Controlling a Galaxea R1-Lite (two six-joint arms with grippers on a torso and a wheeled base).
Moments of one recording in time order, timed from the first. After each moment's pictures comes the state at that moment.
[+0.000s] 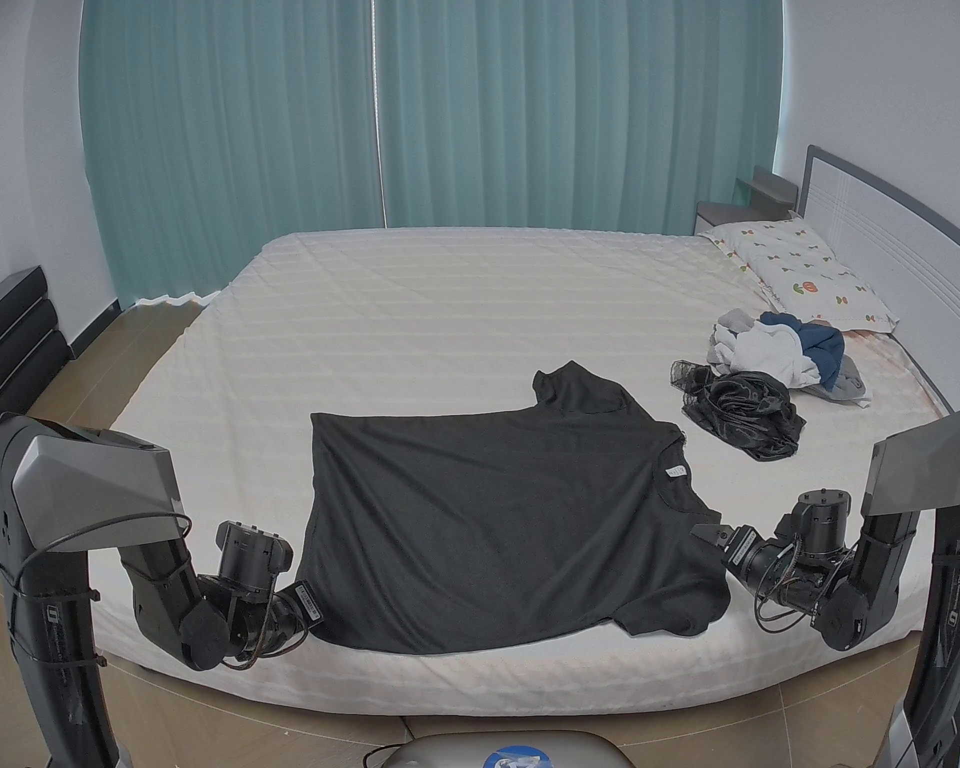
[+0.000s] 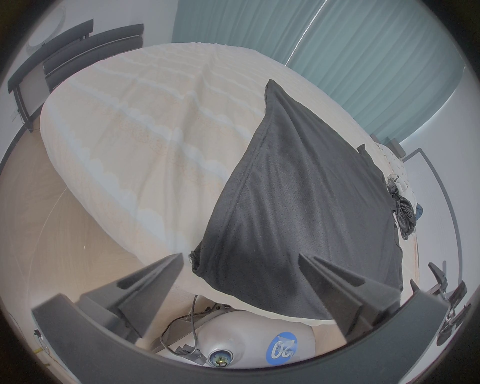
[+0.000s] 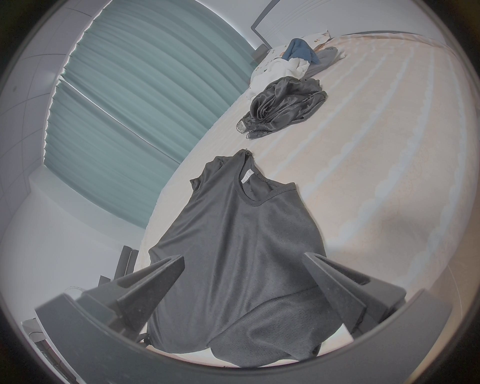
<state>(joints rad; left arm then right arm) -0.27 2.25 -0.47 -0.89 0.12 -0.78 0.14 2.27 -0.35 -1.40 0.11 0.81</state>
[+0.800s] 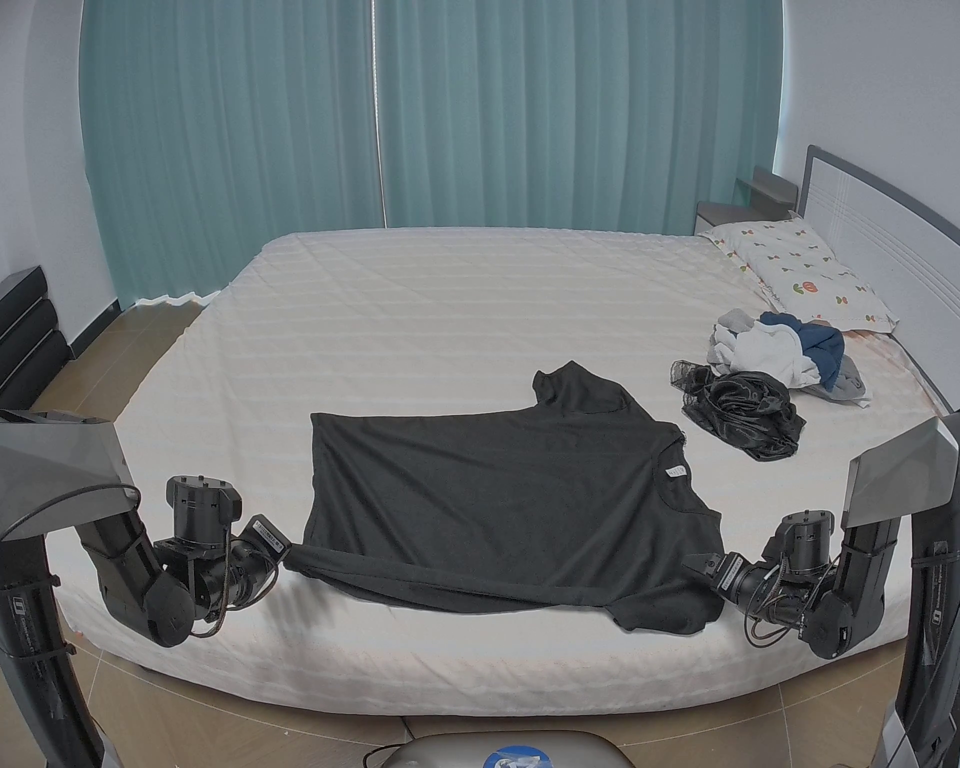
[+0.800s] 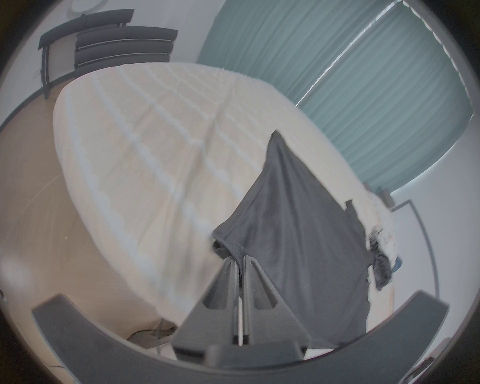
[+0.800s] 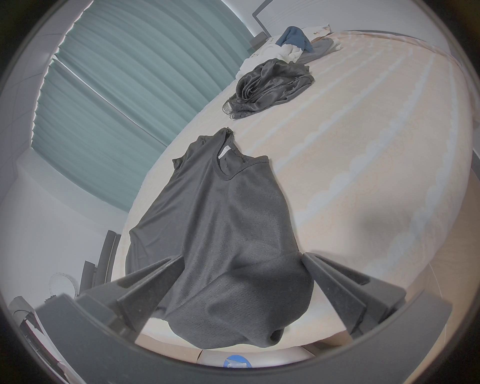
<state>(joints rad) -0.15 2.14 -0.48 -1.04 0.06 -0.97 0.13 2.37 -0.36 -1.39 0.11 0.73</state>
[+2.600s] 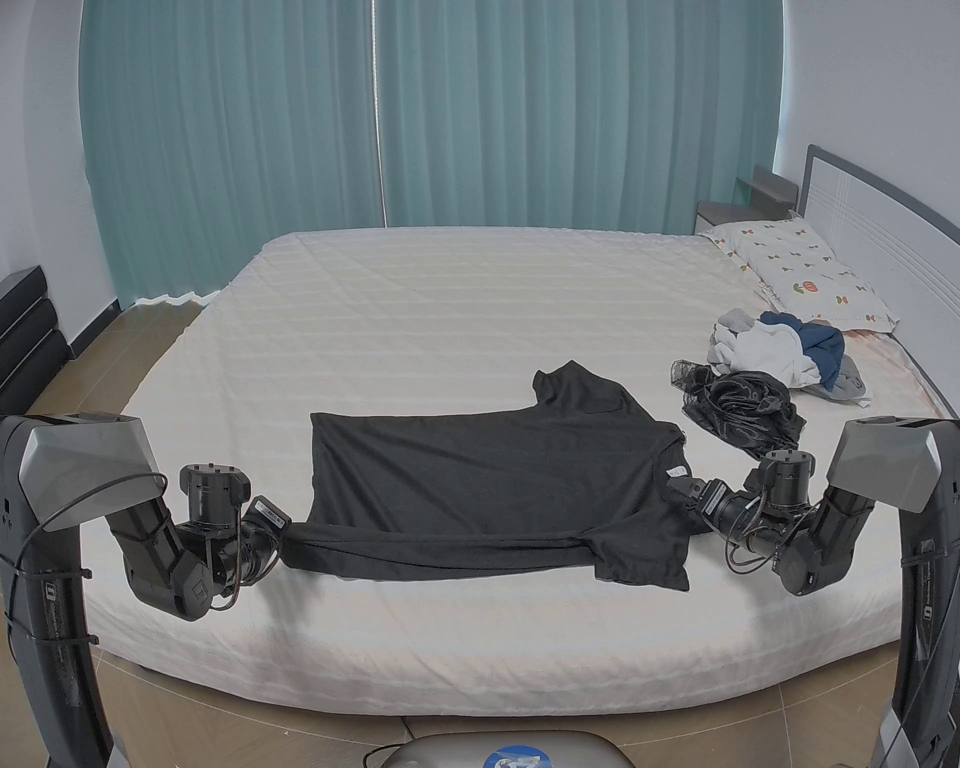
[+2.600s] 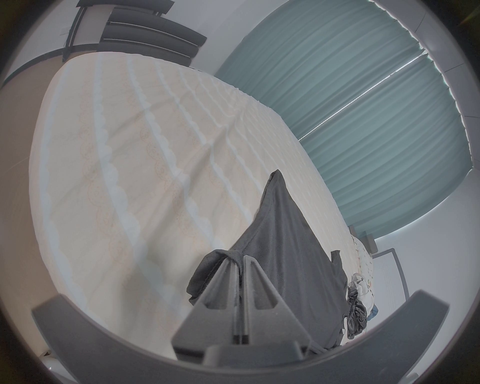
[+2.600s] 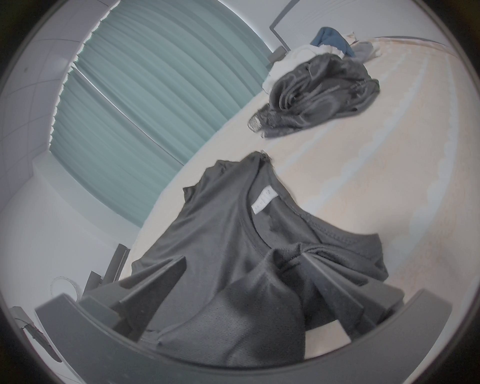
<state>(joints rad) -0.10 2.30 -0.67 -1.05 0.07 -1.02 0.09 2.46 -0.82 -1.23 0.19 0.73</state>
